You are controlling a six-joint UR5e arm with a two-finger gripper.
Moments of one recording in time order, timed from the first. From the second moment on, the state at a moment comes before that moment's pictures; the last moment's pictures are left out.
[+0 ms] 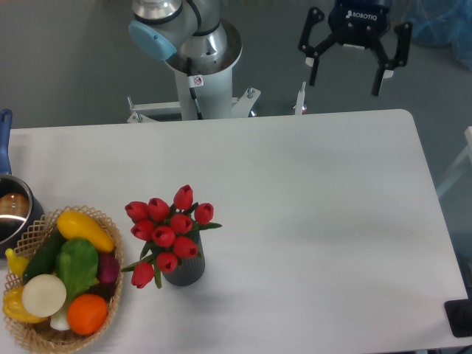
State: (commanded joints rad) arm 2.95 -1.48 -1.60 -1.27 0.89 1.01
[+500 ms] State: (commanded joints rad) arm 2.94 -1.47 -1.62 -1.25 0.97 1.14
